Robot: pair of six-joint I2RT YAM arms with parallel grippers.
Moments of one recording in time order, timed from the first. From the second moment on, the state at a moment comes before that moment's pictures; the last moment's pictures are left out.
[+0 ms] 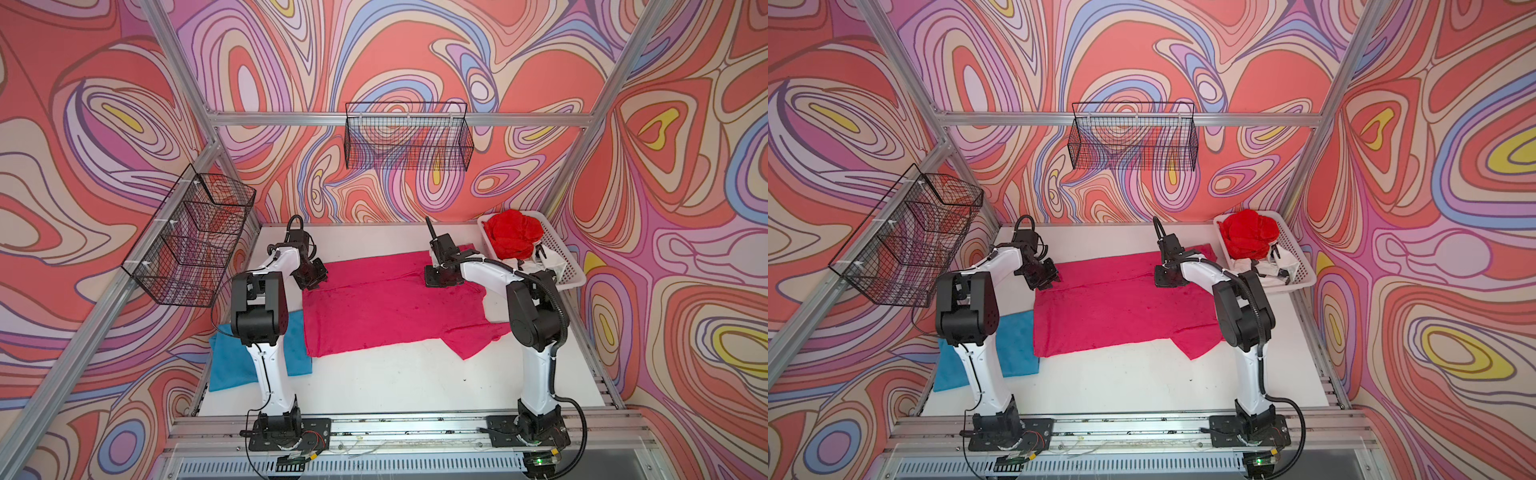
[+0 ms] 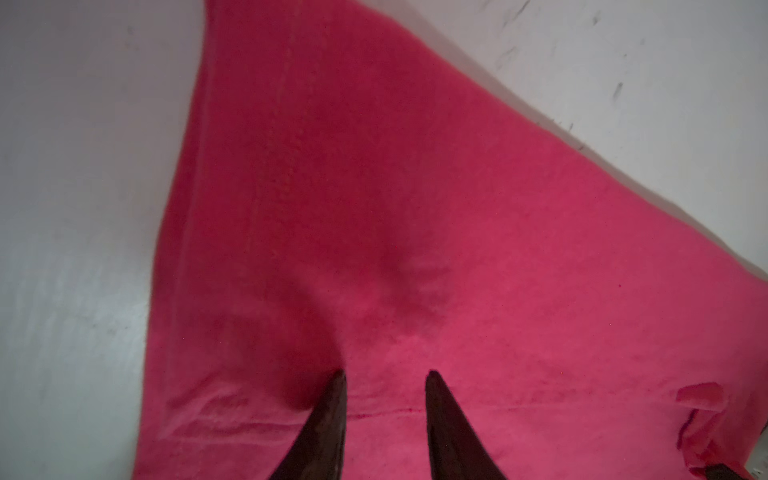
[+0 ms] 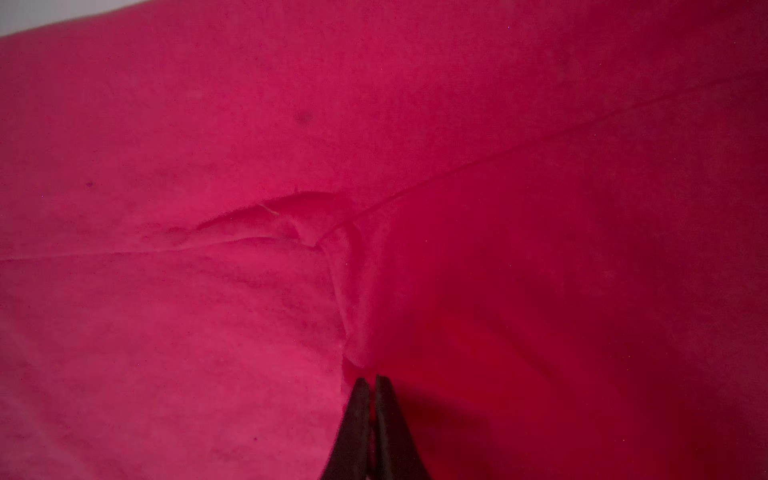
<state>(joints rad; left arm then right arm) 0.04 2.07 1.53 -0.75 0.23 -0.58 0.41 2.05 1.52 -0.56 -0.05 0.37</state>
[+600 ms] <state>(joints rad) 0.03 2.07 1.53 -0.74 0.25 -0.58 0.32 2.10 1.67 -0.62 0.02 0.34</state>
